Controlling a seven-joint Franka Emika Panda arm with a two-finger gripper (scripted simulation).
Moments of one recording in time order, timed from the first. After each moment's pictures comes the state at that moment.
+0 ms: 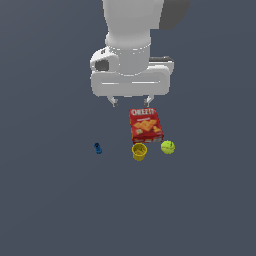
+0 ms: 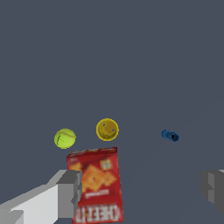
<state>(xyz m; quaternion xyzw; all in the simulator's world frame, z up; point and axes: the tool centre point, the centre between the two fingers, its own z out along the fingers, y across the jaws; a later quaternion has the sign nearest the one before) 0.001 0.009 0.345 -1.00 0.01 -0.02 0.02</state>
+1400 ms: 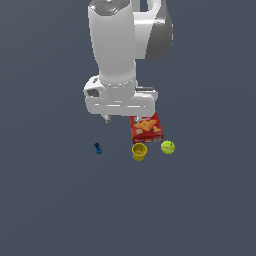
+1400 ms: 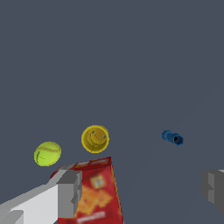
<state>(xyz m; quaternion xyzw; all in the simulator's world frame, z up) 0.012 -0.019 0.281 -1.00 0.06 -0.01 0.02</state>
